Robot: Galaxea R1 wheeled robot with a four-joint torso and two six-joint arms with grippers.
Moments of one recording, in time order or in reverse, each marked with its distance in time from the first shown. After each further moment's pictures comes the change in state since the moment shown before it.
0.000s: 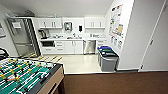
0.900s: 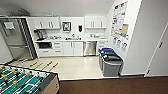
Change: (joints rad) left arm -0.007 0.007 -0.004 0.000 -0.010 0.000; right arm 0.007 0.017 -0.030 0.000 0.001 0.001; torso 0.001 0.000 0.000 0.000
